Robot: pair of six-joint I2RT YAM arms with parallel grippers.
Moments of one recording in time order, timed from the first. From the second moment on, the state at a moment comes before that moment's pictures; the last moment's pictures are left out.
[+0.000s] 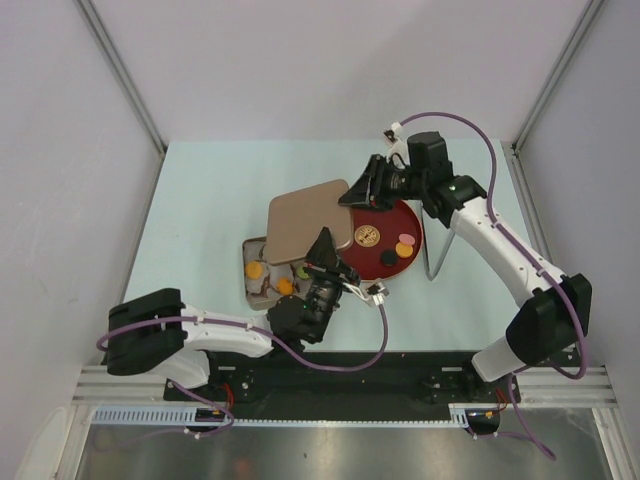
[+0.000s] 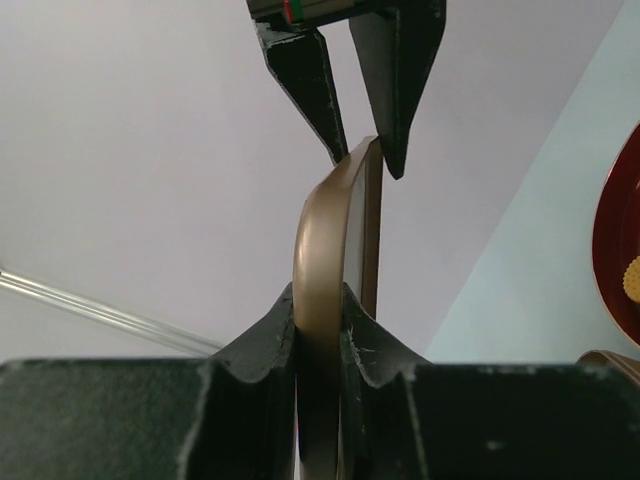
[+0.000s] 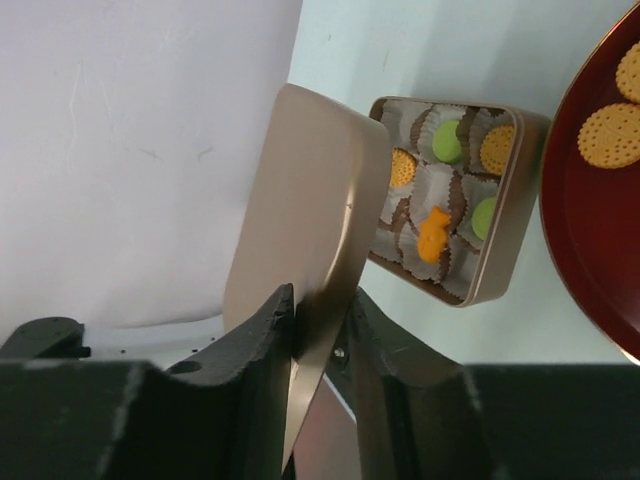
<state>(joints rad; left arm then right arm) -1.32 1.44 0.60 1.25 -0.88 1.62 0.44 1.51 1.43 -0.42 -0.62 0.79</state>
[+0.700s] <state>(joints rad) -1.32 1.44 0.60 1.26 -0.93 1.66 0.49 1.60 1.47 -0.40 -0.68 0.73</state>
